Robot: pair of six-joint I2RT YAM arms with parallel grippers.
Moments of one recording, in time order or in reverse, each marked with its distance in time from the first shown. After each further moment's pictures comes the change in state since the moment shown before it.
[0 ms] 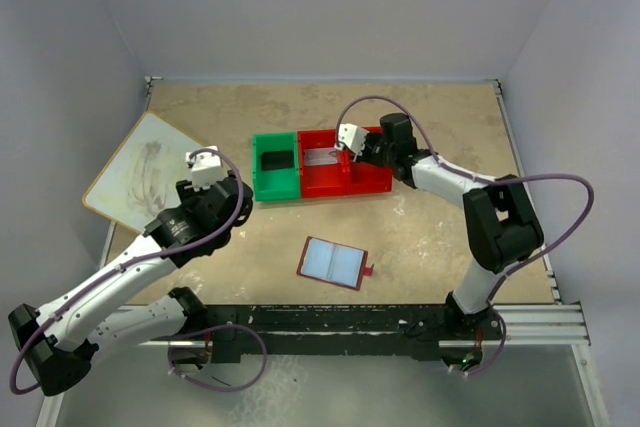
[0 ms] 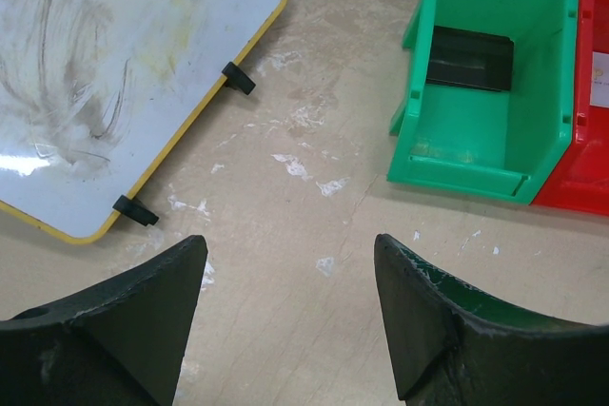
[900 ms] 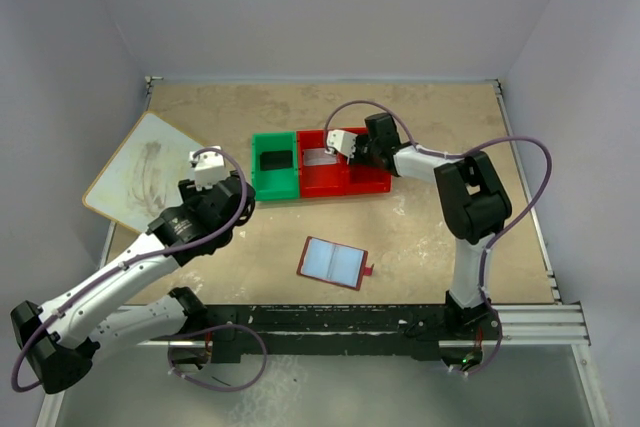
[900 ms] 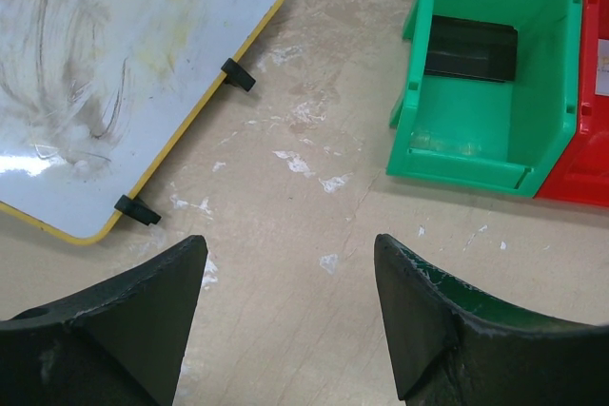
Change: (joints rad) left arm 0.000 0.016 0.000 0.000 0.008 0.015; right arm 0.011 0.274 0.172 -0.048 0.061 -0.121
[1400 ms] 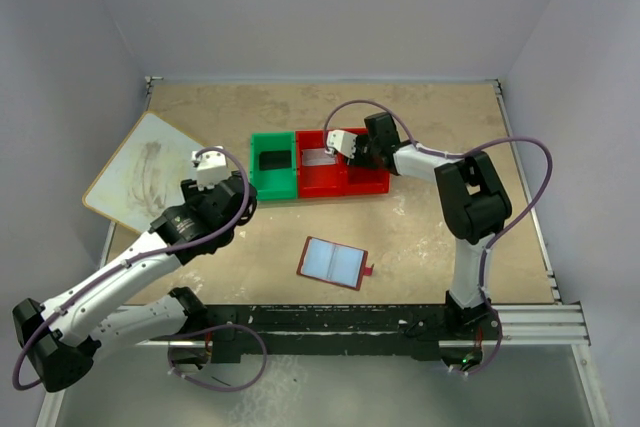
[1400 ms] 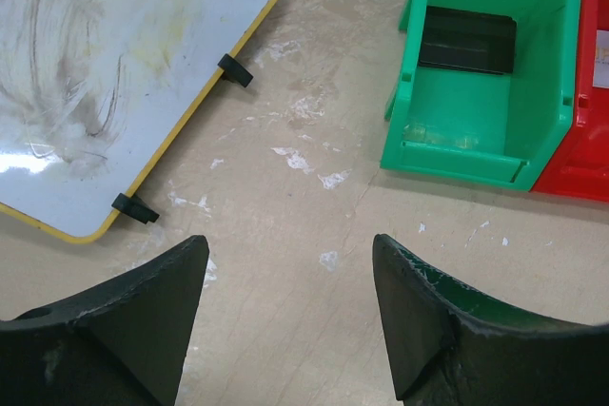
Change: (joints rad) left arm 0.000 0.015 0.000 0.001 0.008 0.001; right arm -0.001 0.000 0.017 -0.065 -0.003 0.006
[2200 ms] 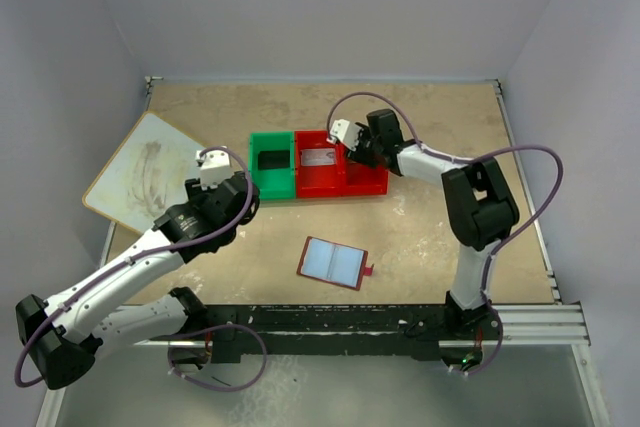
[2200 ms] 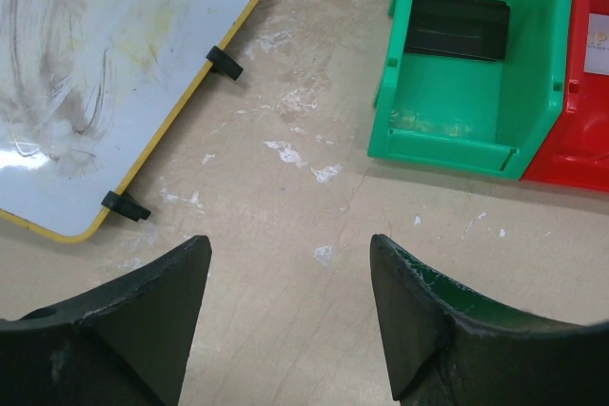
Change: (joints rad) left arm 0.000 0.022 0.000 0.008 0.026 0.003; right arm 0.002 -0.053 -0.002 0.020 0.077 0.144
